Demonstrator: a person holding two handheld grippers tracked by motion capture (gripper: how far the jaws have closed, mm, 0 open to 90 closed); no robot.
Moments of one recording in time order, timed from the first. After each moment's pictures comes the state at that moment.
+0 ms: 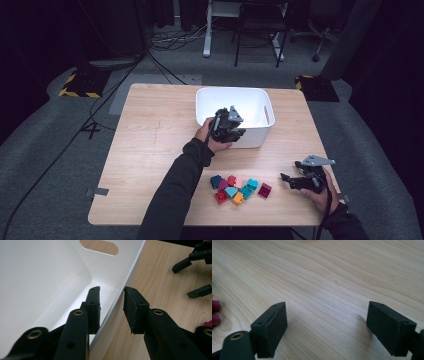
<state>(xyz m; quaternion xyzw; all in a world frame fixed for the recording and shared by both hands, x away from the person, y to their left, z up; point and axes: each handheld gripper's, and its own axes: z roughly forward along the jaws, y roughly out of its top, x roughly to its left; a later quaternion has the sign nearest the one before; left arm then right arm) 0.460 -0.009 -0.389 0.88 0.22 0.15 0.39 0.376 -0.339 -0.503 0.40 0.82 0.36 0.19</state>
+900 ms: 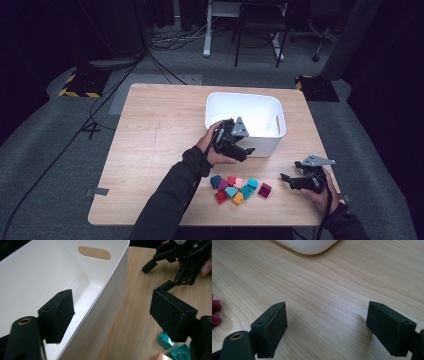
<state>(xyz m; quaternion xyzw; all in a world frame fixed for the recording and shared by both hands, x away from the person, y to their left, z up) 0.416 -0.011 -0.376 0.88 0.16 0.14 0.42 0.376 -0.340 -0.504 0.40 0.82 0.36 0.19</state>
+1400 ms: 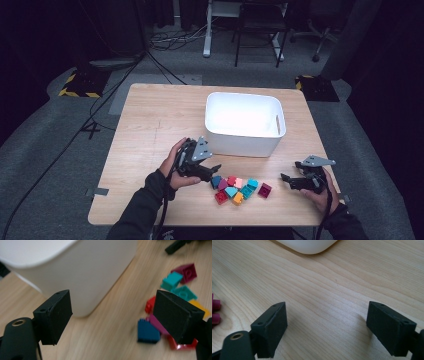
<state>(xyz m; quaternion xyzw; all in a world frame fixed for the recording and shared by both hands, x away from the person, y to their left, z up) 0.355 0.085 -0.408 0.88 0.22 0.19 0.39 0.375 -0.340 -0.504 0.40 0.82 0.36 0.19</state>
